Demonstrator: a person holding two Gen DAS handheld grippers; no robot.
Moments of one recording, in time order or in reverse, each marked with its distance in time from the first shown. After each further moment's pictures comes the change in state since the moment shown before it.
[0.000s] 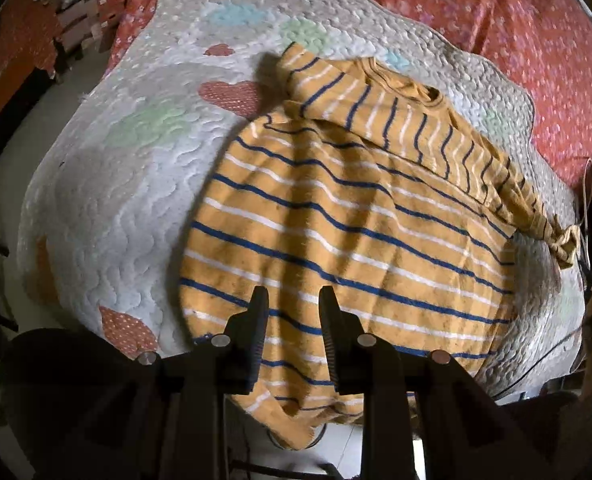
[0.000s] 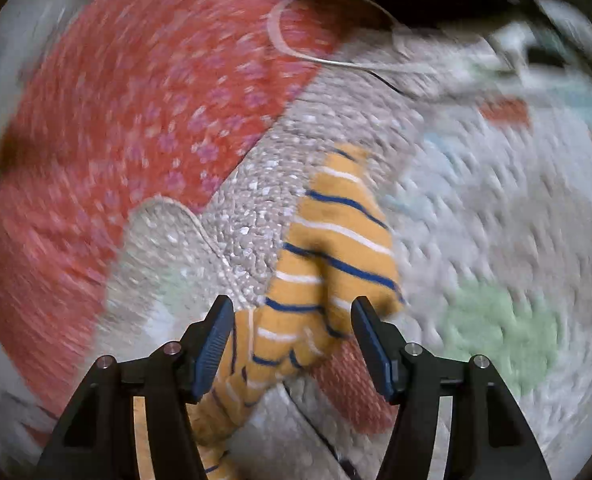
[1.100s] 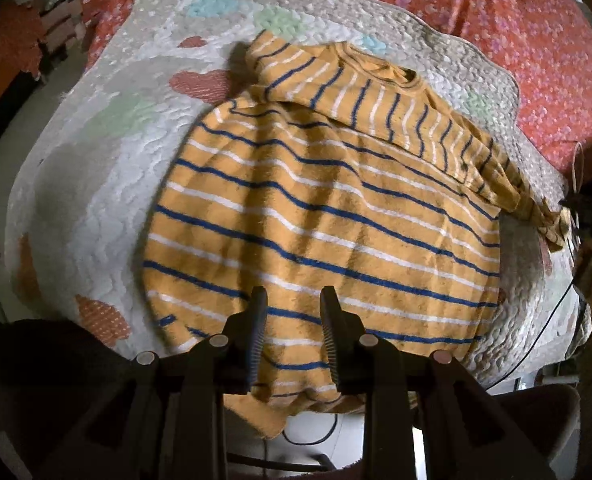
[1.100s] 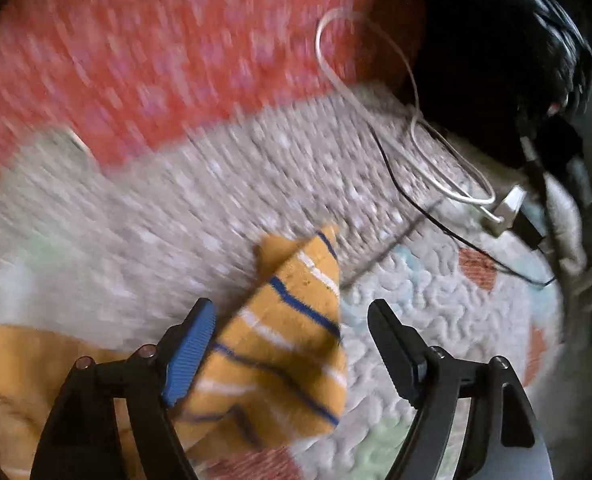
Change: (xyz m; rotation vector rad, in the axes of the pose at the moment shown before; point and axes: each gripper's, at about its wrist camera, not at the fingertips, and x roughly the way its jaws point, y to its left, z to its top) left arm 0.003 -0.018 -0.009 0.008 0.032 -0.035; right arm 0.084 0.025 0.039 -0.391 0.100 -0.518
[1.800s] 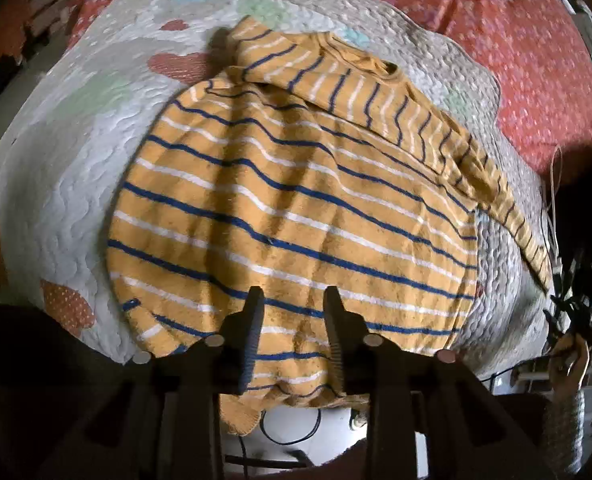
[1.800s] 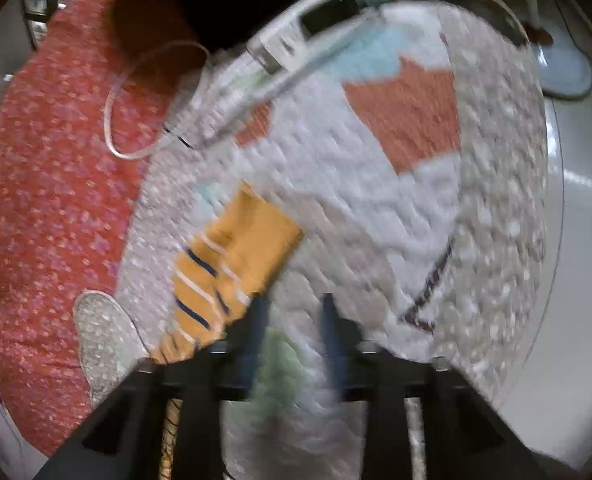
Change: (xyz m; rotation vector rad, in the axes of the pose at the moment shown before) left arm 0.009 -0.001 -0.011 -0.019 0.015 -0.113; right arm -0.019 -0.233 -0.160 0.867 -0.029 0.515
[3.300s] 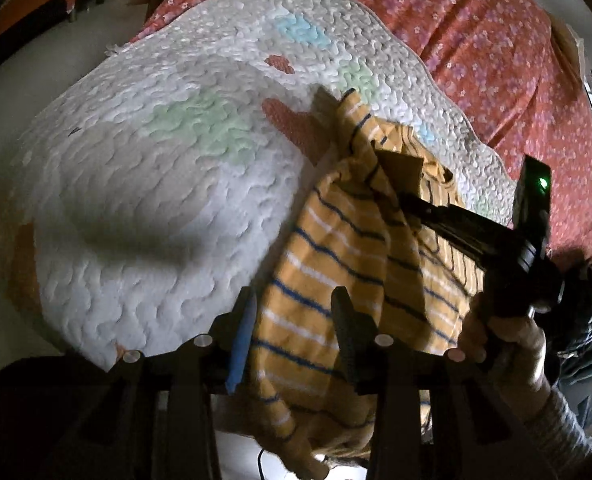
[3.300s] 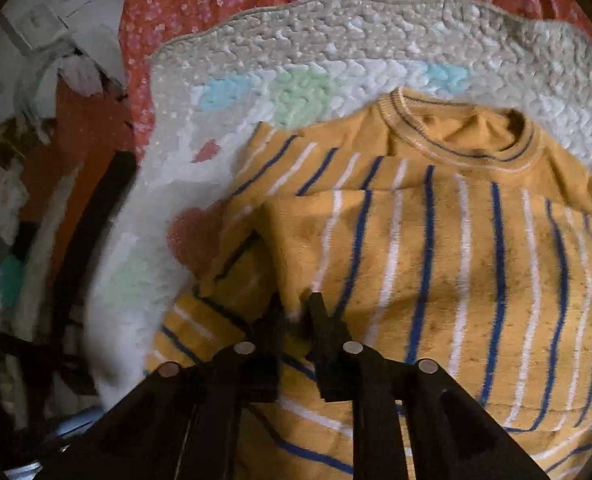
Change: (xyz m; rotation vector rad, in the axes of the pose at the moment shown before) left arm -0.018 0.121 0.049 -0.242 -0.135 -0.104; right arm 0.126 0.351 -0.528 -1.271 0.739 0.337
